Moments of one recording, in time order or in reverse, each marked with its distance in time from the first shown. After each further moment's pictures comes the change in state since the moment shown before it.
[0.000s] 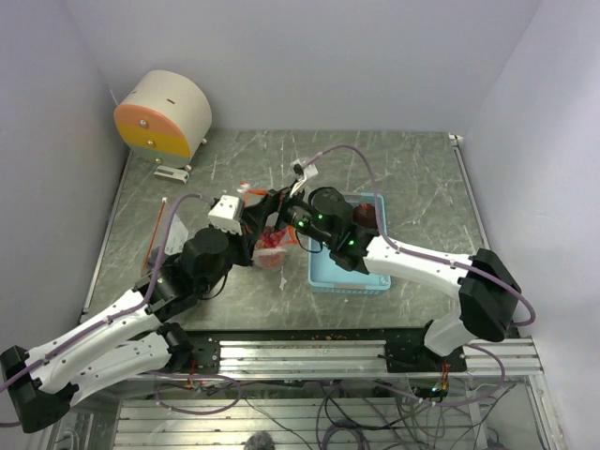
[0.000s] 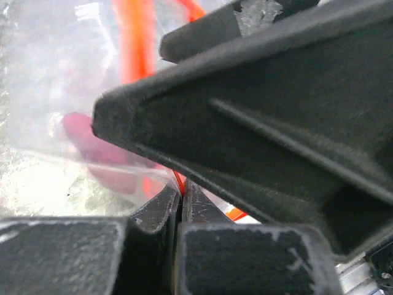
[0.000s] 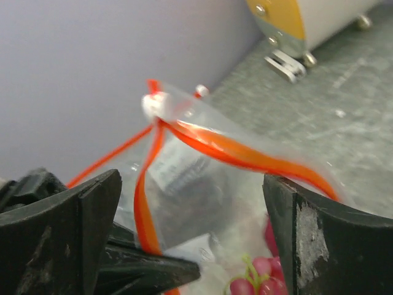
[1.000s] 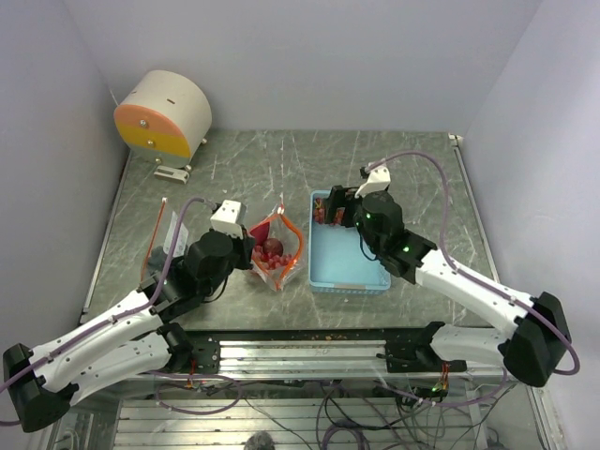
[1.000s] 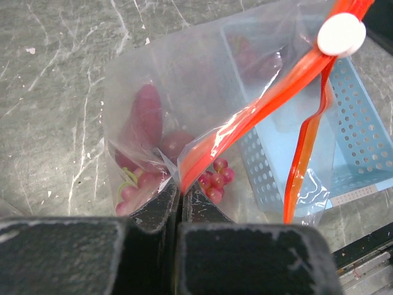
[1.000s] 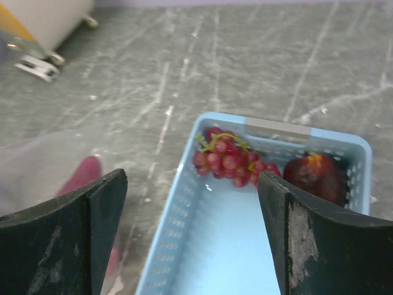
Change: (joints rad) left arm 0.000 0.019 -0.055 0.000 -0.038 0.000; right arm -0.181 -0.389 -0.210 -0.464 0.452 -0.263
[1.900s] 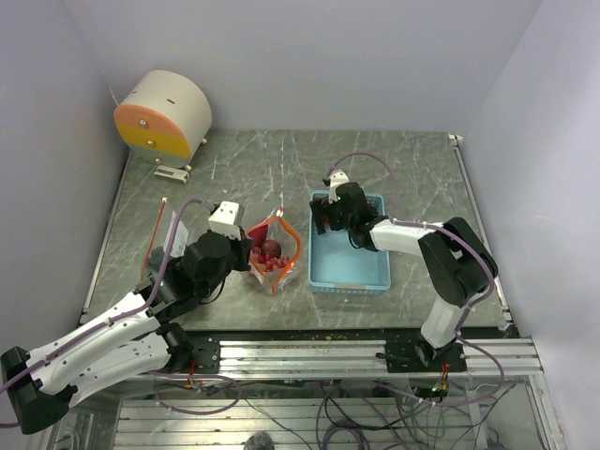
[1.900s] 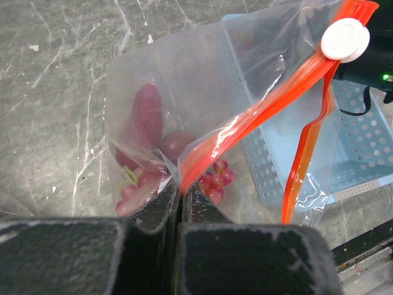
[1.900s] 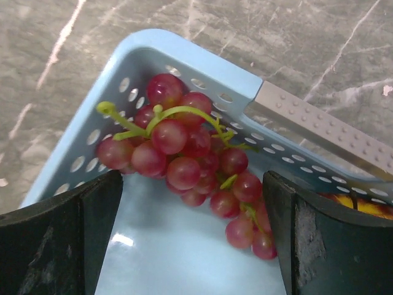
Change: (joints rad) left arm 0.000 -0.026 0.002 -0.031 0.001 0.002; right arm -0.215 0.602 0.066 0.187 -0.304 -0.280
